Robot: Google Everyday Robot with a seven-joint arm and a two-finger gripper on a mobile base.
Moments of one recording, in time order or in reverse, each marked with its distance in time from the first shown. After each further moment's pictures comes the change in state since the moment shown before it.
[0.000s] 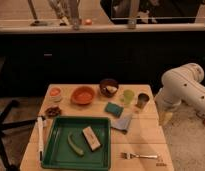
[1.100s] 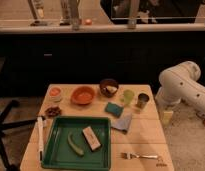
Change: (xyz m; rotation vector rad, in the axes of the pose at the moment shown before) arm 0.022 -0.010 0.007 -0.011 0.112 -0.002
